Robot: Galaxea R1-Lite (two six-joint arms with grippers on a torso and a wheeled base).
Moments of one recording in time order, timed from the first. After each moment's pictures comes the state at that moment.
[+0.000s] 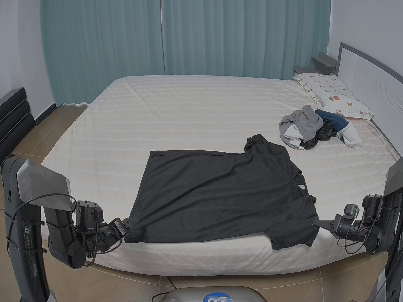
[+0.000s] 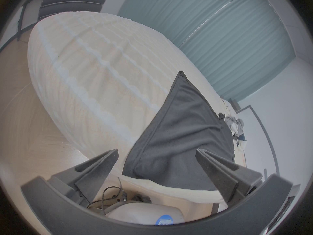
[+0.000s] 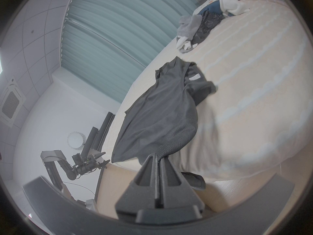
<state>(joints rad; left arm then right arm) -0.14 2.34 -0.33 -1.36 -0.12 -0.78 -0.21 2.32 -0.18 -1.55 0.78 0.45</state>
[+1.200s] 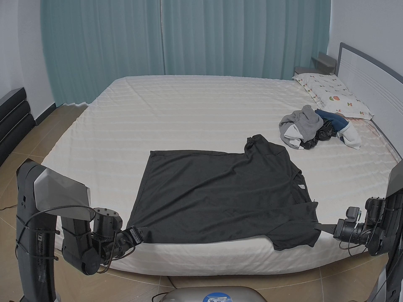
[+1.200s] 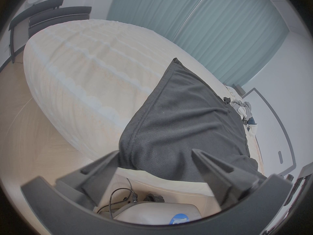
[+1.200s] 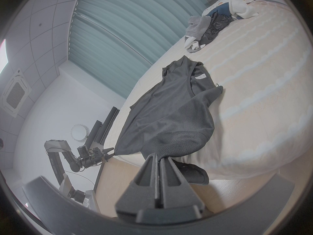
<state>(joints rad) -0.28 2.40 -0.37 -1.35 0.03 -0.72 -0.25 2.31 -0.14 -1.55 0.87 0.34</state>
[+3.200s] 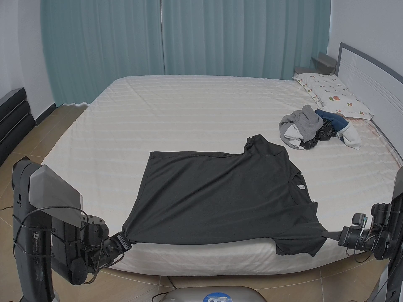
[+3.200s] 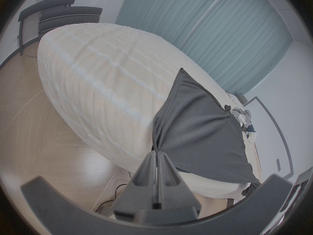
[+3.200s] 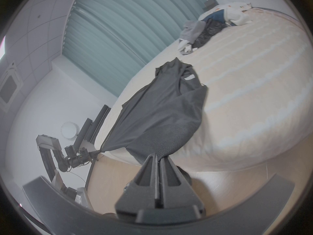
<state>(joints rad) -0.24 2.38 -0.15 -1.55 0.05 -0.76 -0.31 2.27 -0.02 -1.54 0.81 0.22</state>
